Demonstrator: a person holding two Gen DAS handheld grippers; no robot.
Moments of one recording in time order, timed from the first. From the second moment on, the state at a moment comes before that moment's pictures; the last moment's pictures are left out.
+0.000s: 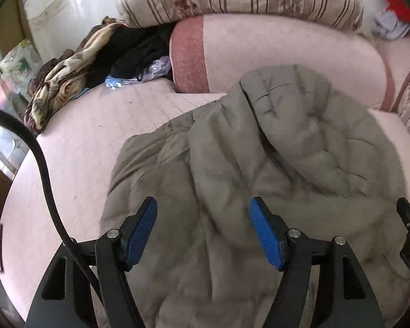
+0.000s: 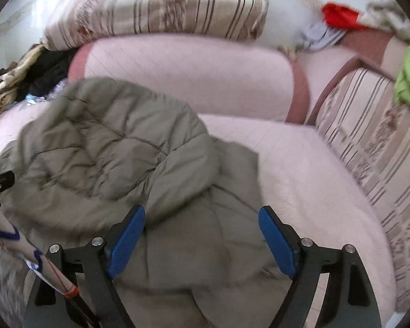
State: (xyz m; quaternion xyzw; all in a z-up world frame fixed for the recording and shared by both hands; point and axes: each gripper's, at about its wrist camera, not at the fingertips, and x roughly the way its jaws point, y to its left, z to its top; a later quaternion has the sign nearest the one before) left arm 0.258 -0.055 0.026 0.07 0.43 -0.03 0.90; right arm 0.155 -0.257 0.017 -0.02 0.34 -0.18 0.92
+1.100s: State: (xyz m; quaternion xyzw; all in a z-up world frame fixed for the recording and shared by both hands) left arm -0.001 0.009 0.097 0.04 0.37 -0.06 0.93; right arm -0.056 -0.179 0.068 -0.06 0.31 -0.21 0.93
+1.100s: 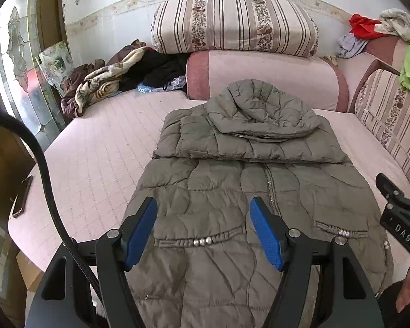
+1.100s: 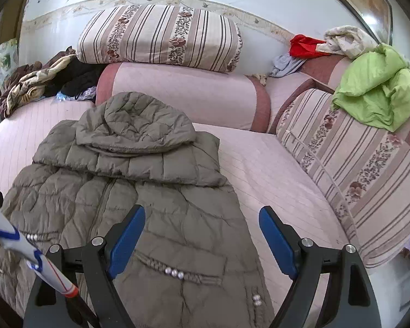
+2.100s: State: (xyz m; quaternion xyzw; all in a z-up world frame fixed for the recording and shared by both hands) left arm -0.069 0.028 0.105 0.05 0.35 -0.04 0.93; right arm -0.110 -0.137 0.067 -0.10 0.32 -0.21 0.92
